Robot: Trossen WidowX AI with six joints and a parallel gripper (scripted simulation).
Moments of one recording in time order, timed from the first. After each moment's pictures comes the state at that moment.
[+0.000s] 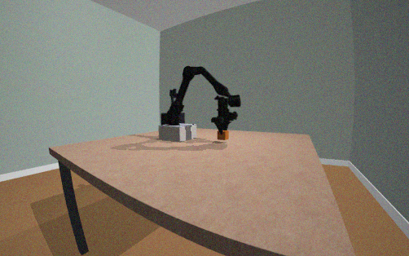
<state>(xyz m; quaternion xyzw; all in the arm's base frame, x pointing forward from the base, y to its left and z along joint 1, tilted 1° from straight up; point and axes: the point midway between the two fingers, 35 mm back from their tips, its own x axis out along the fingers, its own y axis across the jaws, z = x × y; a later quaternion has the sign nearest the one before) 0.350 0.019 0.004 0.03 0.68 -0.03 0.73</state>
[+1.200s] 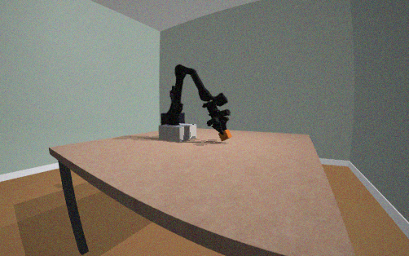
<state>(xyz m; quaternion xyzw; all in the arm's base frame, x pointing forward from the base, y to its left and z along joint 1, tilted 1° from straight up) 0.344 0.020 -0.002 0.02 0.49 -0.03 0.87</state>
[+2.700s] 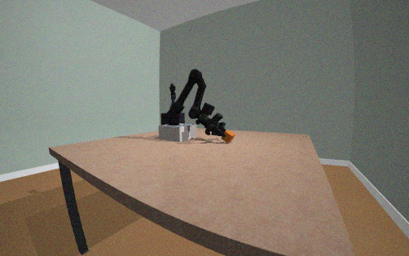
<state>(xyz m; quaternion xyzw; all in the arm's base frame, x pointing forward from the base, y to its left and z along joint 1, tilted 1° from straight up) 0.344 0.020 -0.026 0.01 0.24 -0.04 0.97</state>
